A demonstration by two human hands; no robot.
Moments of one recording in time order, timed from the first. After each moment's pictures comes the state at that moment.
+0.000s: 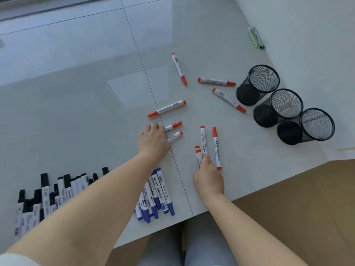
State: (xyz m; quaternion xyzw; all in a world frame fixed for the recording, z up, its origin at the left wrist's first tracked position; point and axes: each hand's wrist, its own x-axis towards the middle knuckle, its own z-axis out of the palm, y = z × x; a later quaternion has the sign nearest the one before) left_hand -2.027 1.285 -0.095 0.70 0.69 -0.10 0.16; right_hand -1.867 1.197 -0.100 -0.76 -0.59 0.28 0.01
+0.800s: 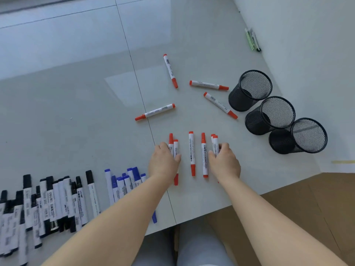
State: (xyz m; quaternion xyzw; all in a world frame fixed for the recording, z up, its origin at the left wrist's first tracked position) left_hand -1.950 1.259 -0.098 0.50 0.79 0.01 0.34; right_hand -1.786 1.268 -0.102 -0.81 -0.51 0.30 0.02
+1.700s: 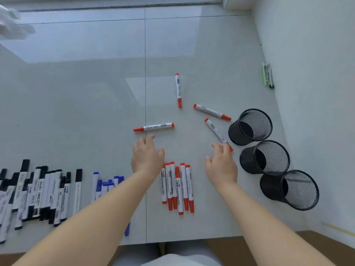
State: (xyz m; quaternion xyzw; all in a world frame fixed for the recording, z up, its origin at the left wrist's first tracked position) left_hand -1.950 1.309 -0.078 0.41 0.87 0.09 0.25; right_hand -1.756 1.345 -0.084 -0.67 -0.70 0.25 0.01
